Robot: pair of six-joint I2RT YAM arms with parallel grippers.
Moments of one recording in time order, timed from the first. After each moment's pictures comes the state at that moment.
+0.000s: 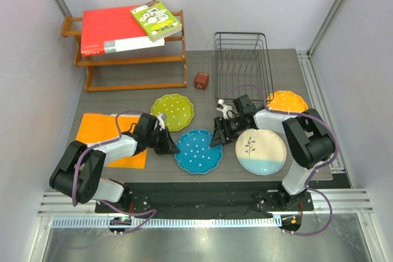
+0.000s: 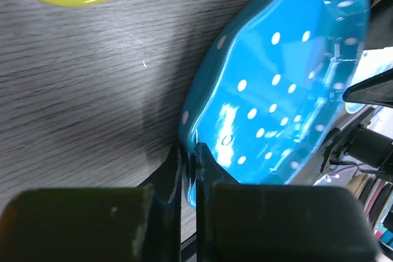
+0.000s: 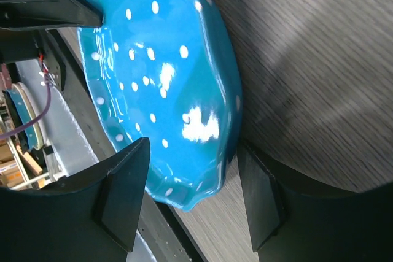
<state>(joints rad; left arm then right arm) -0.42 1.40 0.49 -0.03 0.46 -0.68 0.44 1.74 0.87 -0.26 -0.77 0.19</state>
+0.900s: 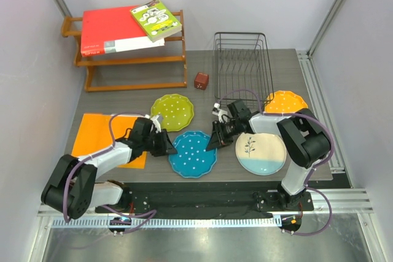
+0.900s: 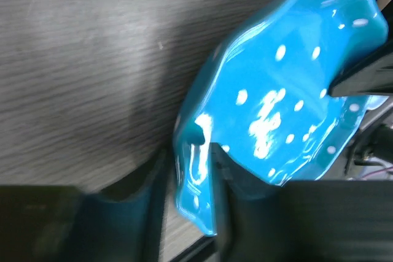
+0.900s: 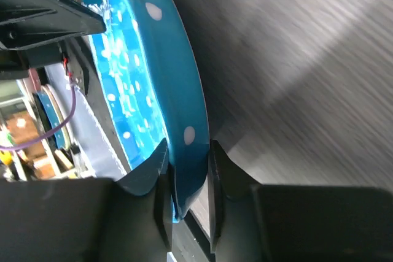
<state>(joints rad) -0.41 1.26 0.41 -0.04 0.41 -0.61 0.51 1.75 0.82 -0.13 -0.79 0.37</state>
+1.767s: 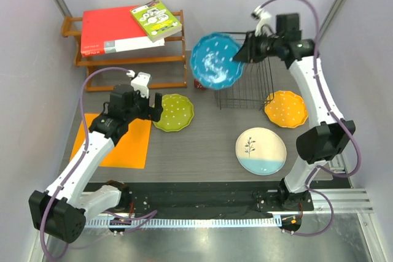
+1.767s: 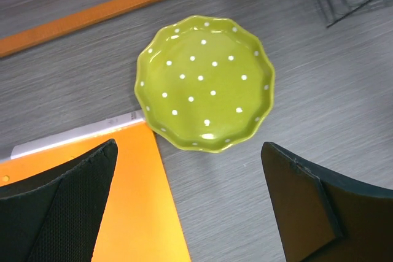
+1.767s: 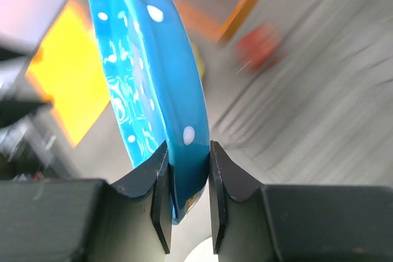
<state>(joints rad) -0.33 1.03 0.93 -0.42 0.05 -0.03 0.20 1.74 1.88 -0.80 -0.65 0.01</state>
